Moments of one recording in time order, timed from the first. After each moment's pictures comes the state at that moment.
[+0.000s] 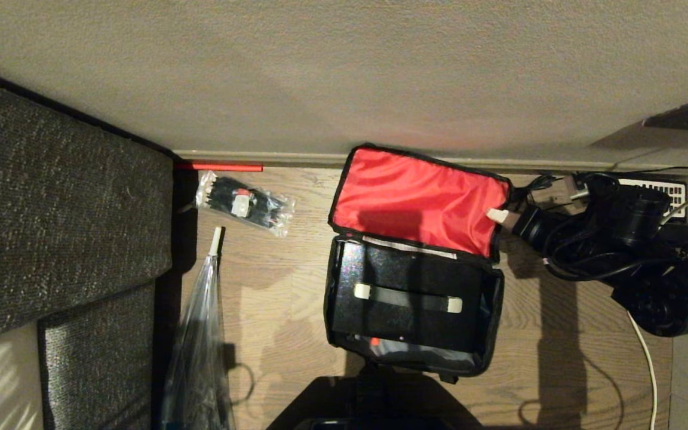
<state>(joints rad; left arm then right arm) 0.01 0.00 -0.02 0.05 0.00 0.00 0.10 1.97 -0.75 -1.16 0.42 0.62</state>
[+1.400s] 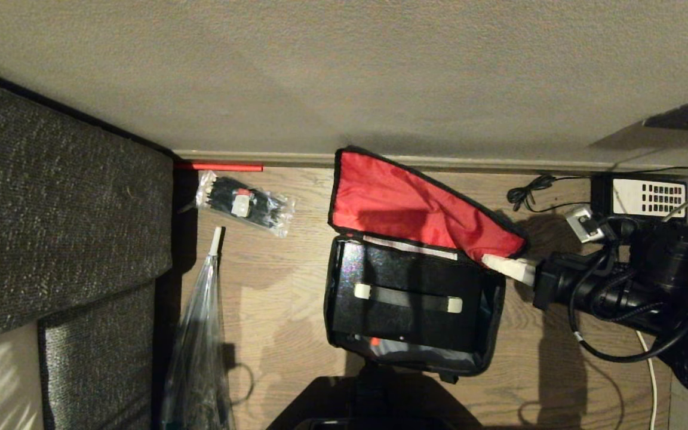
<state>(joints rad) 0.01 0.00 -0.02 0.05 0.01 -0.01 0.11 1.88 -0.43 -1.33 0.75 0.14</state>
